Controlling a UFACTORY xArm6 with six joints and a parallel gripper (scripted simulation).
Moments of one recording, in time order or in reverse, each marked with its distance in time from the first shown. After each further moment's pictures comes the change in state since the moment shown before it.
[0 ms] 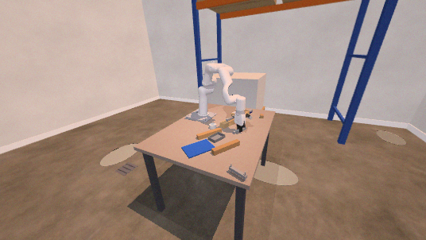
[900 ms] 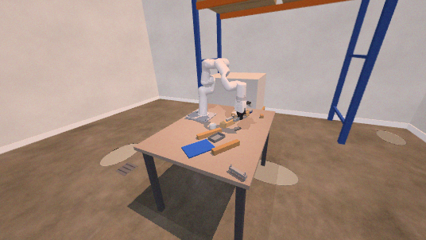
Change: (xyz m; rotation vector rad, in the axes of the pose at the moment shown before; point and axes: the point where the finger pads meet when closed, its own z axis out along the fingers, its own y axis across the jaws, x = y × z) arm 0.000 -0.001 -0.114 0.003 0.000 0.000
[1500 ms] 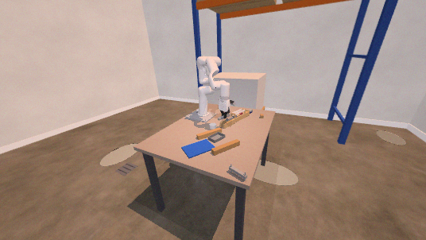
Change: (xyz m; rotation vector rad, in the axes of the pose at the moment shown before) arm -0.080 -0.118 0.005 0.038 -0.010 -0.173
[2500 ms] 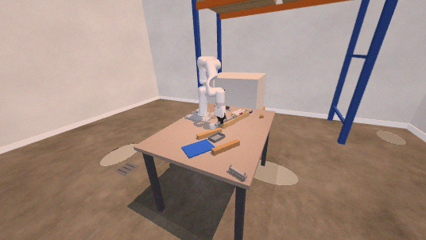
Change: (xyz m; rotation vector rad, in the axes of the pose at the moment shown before) arm -0.011 -0.029 0.061 -0.041 0.007 -0.027
